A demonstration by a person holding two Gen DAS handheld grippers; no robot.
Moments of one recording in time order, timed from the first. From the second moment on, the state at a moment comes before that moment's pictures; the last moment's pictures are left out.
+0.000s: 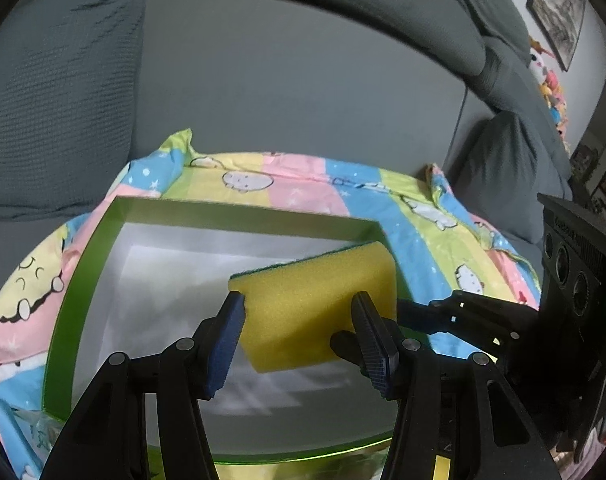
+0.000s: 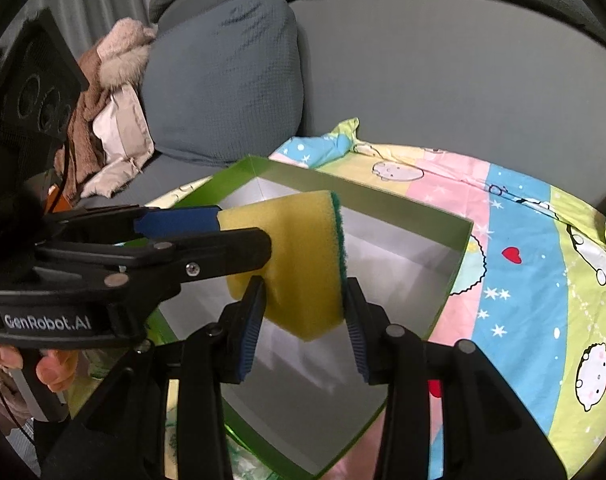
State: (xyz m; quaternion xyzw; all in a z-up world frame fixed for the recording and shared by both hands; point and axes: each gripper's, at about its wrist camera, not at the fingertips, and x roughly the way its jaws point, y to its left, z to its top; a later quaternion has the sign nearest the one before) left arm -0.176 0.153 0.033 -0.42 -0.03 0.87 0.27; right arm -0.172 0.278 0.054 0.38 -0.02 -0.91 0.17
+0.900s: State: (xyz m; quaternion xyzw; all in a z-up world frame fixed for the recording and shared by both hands) left arm -0.159 0.137 0.041 -0.43 0.02 0.88 0.20; right arm -0.137 0.294 0.073 0.37 -0.02 -0.92 0.11
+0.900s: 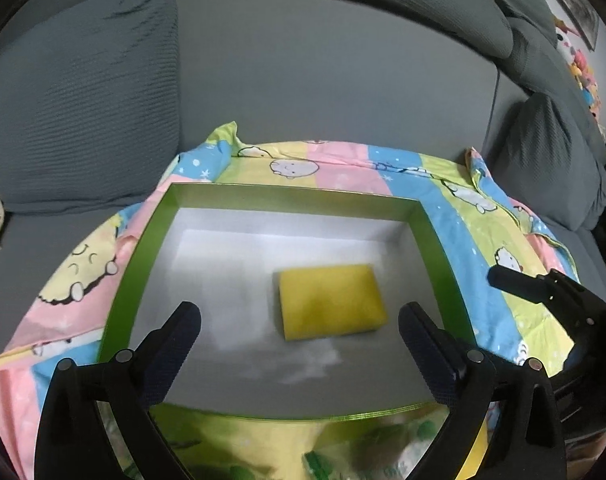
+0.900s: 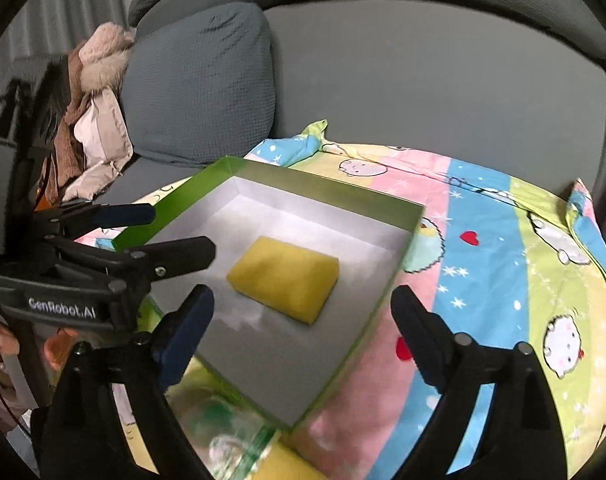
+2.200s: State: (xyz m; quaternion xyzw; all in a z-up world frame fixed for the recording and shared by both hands) left arm 0.006 0.165 -0.010 -0.46 0.02 0.82 0.34; right arm 0.032 0.322 0.026 0.40 -0.01 -0.89 0.21
